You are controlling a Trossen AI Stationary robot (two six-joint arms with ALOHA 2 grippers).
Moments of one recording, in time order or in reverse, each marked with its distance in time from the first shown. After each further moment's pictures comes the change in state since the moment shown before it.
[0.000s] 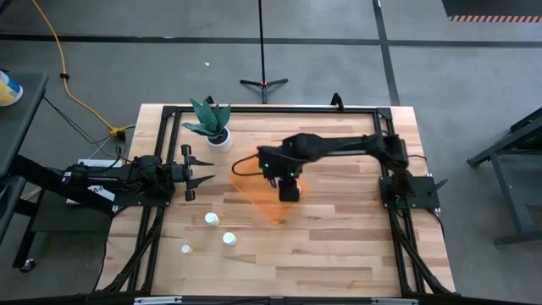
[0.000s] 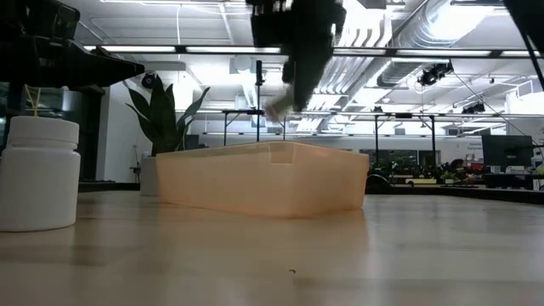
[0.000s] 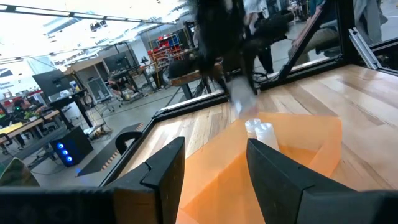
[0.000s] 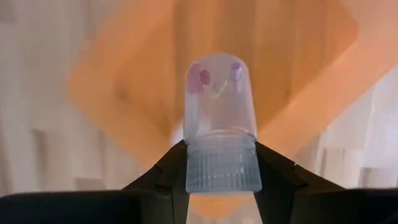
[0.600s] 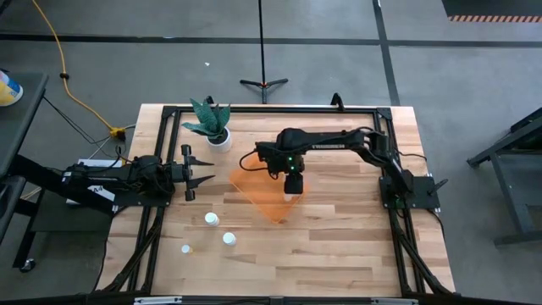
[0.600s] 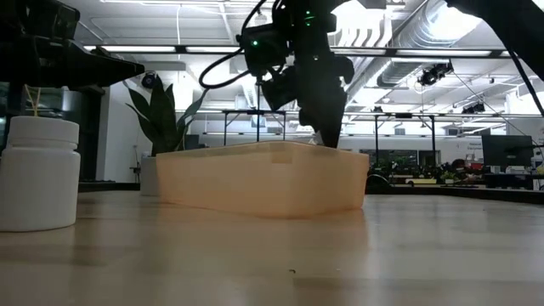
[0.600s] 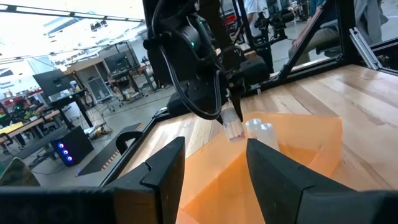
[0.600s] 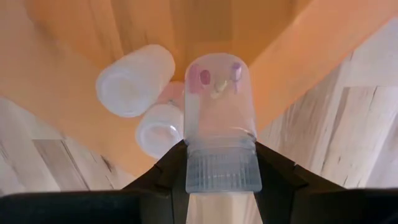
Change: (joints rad) left arm 0.000 0.000 0.000 0.000 -0.001 0.000; right arm -0.103 0.136 -0.001 -0.193 -0.028 -0.045
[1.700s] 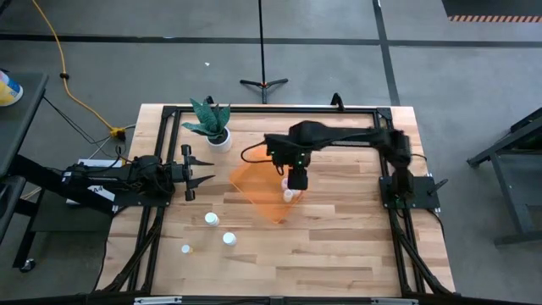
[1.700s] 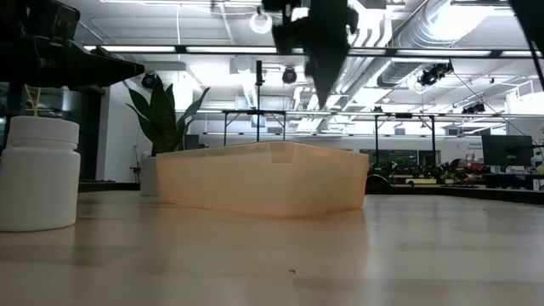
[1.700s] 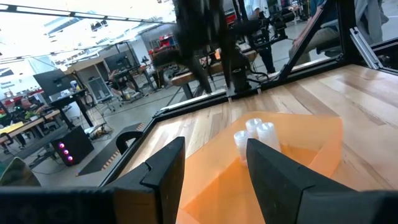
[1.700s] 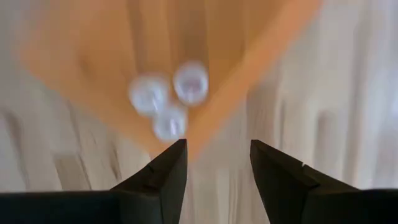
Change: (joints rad) left arm 0.000 0.000 0.000 0.000 -0.002 0.000; right arm 0.045 -0.212 -0.002 0.074 0.092 0.072
